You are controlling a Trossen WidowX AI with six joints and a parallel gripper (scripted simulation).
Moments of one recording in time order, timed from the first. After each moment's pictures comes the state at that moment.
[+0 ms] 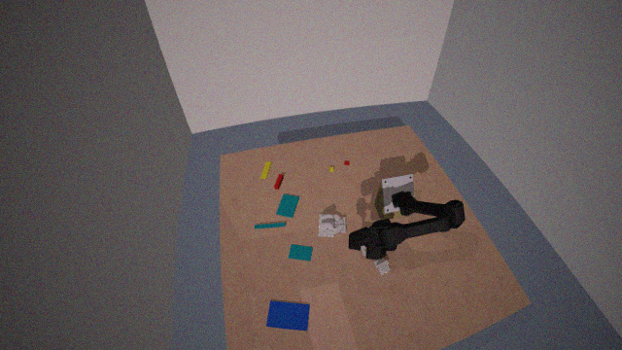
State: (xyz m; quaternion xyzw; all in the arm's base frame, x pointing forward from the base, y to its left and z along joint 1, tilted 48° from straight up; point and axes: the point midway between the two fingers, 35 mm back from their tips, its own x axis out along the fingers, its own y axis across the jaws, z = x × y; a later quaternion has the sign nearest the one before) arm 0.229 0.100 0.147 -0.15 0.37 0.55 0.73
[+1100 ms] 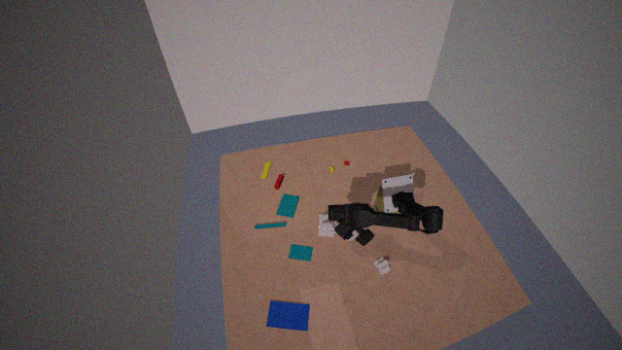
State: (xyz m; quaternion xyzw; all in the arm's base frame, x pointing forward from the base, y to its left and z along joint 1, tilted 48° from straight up) arm 0.275 0.029 0.082 0.14 0.55 0.37 0.73
